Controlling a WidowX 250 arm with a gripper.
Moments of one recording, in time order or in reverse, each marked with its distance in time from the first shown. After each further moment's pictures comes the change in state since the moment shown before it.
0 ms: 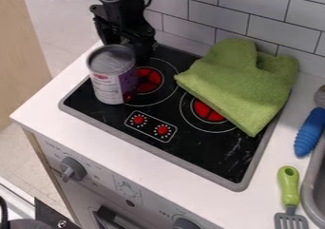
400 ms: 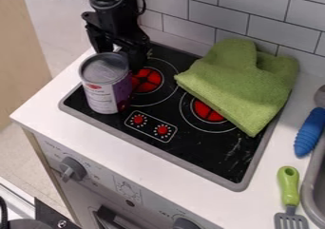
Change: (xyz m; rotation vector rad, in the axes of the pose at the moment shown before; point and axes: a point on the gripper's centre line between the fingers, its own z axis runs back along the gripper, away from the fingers) arm -0.017 -0.001 0.003 0.008 0.036 0.009
